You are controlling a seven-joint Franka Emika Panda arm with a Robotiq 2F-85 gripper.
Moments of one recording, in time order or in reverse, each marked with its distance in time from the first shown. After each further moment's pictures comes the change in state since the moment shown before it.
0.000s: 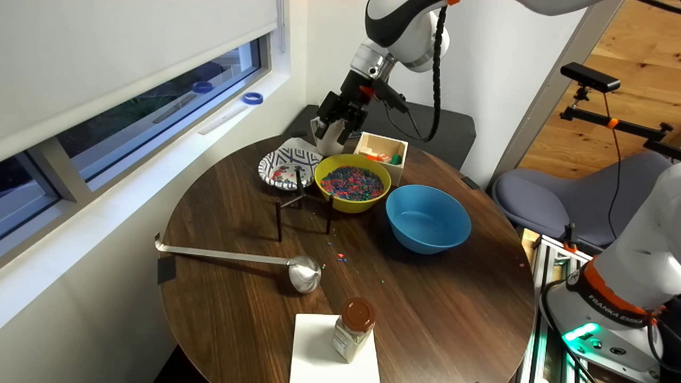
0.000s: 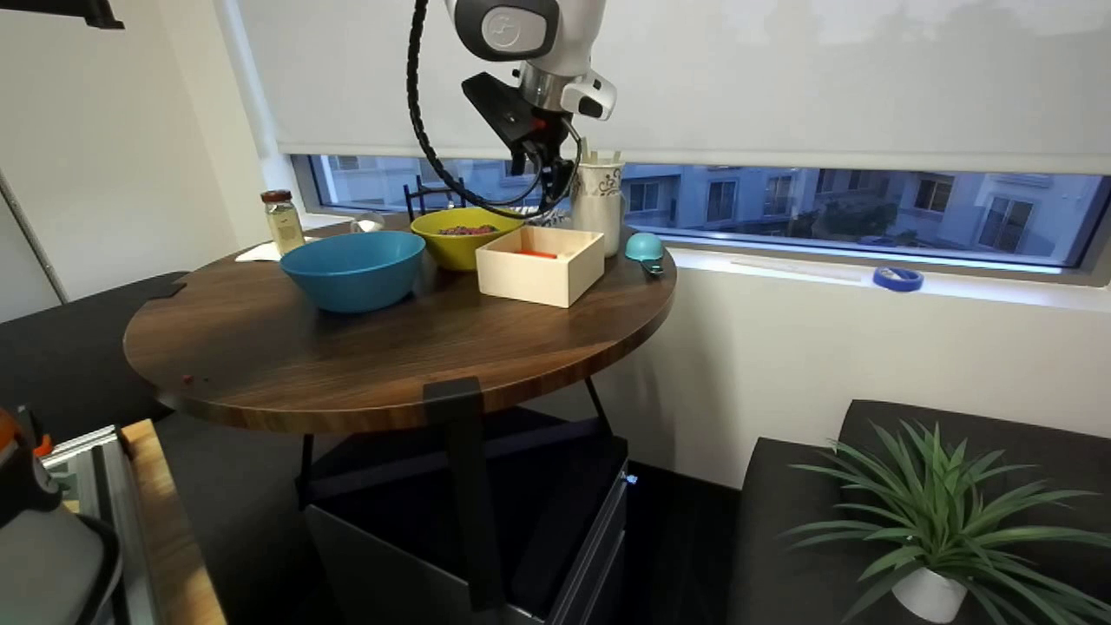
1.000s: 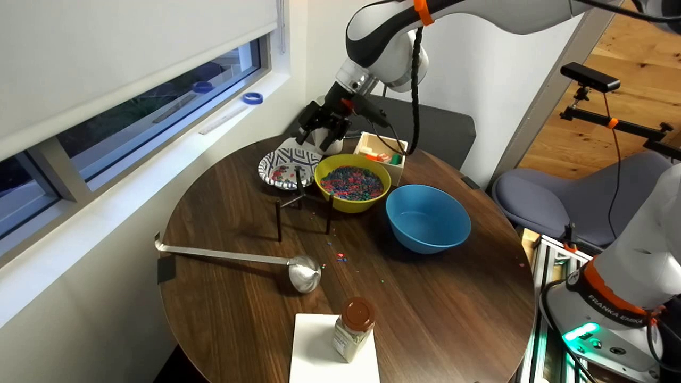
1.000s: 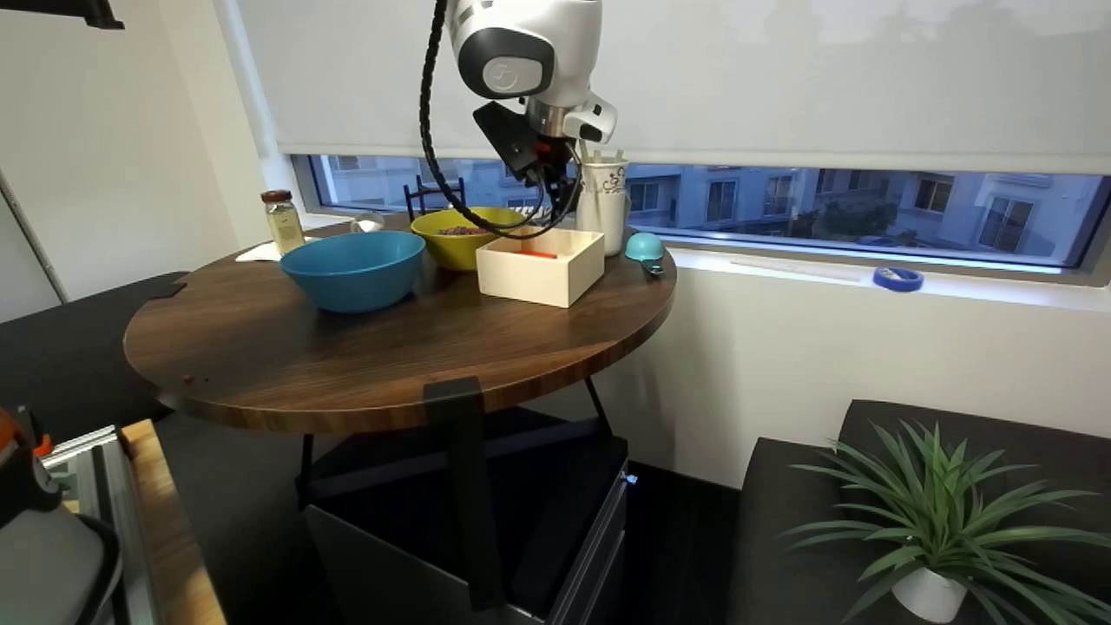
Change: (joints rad) arm -0.018 0.107 0.075 0.046 0.074 0.181 -0.001
